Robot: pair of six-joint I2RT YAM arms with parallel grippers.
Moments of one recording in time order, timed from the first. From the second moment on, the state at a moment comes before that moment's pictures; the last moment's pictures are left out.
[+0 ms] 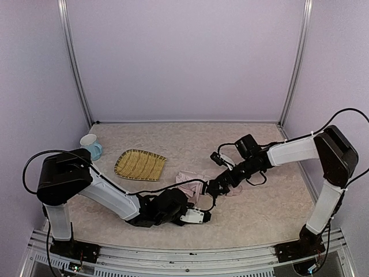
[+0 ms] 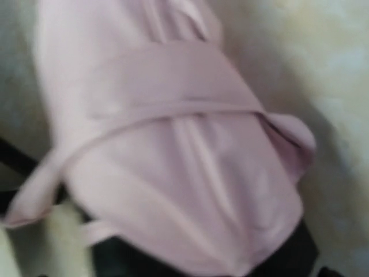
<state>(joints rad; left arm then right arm) -1.22 1.96 0.84 0.42 -0.36 0.96 0.55 1.79 0.96 -0.20 -0.60 -0.10</state>
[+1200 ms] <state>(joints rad) -1.14 1.62 0.67 0.39 -0.20 0.62 0.66 1.93 1.00 0.11 -0.51 -0.06</state>
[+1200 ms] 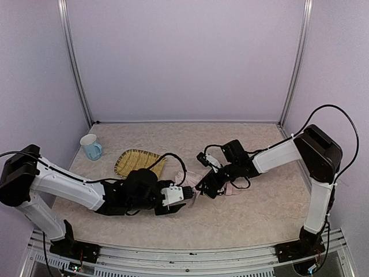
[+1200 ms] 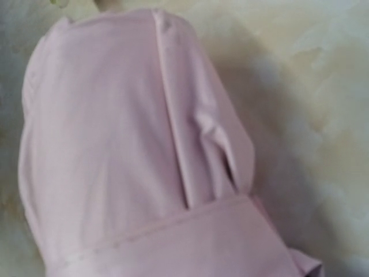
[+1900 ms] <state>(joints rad) -1.07 1.92 1.03 0.03 0.12 0.05 0.66 1.94 0.96 0.20 -0.52 -0.03</state>
